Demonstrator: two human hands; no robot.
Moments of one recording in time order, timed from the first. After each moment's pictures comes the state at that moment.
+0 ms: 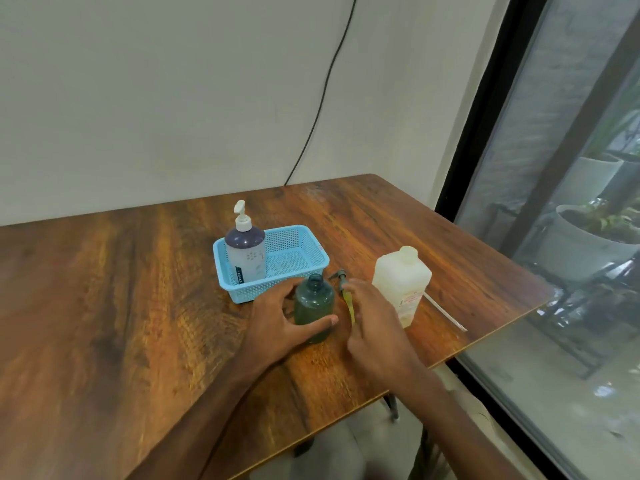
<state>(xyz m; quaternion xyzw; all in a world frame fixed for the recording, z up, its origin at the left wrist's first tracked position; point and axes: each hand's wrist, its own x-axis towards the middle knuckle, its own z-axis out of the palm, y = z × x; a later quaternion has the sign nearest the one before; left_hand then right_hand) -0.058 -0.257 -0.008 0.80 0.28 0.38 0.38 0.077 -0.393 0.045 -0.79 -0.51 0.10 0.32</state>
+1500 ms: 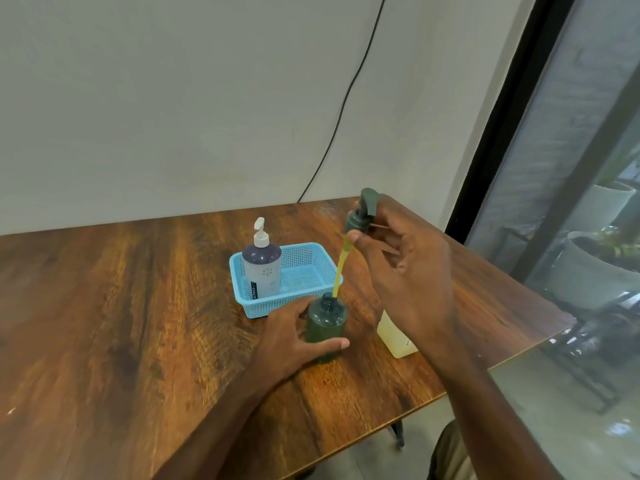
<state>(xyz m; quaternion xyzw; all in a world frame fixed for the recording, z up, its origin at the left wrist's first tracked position) -0.065 -0.254 -0.002 0.81 0.26 0.35 0.40 0.058 -0.378 0.158 -0.64 -0.52 -0.02 0.57</state>
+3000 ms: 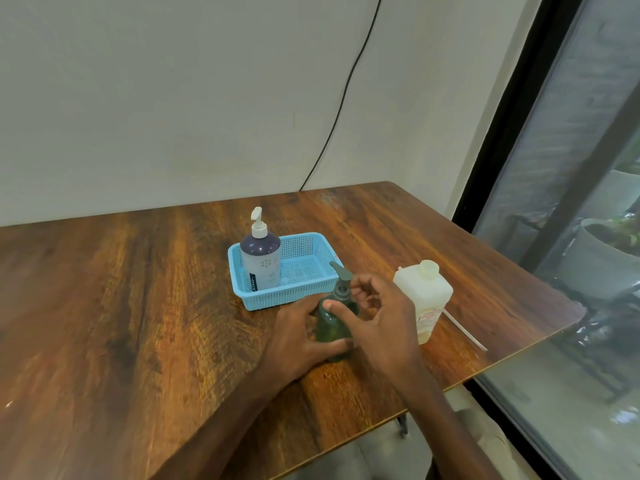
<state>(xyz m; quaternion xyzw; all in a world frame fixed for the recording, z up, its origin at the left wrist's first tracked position) -0.054 -0.266 -0.004 0.80 0.22 0.38 0.41 0.074 -0.367 0.051 -0.71 -0.46 0.09 0.53</state>
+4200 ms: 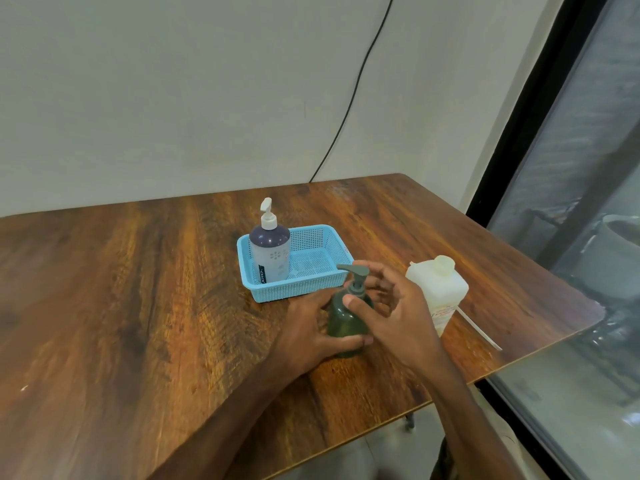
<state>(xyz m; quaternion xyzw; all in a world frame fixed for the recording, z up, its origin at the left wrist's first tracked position) -0.051 -0.269 0.003 0.79 0.21 0.38 0.43 0.091 -0.363 0.049 -0.64 -0.49 0.20 0.55</state>
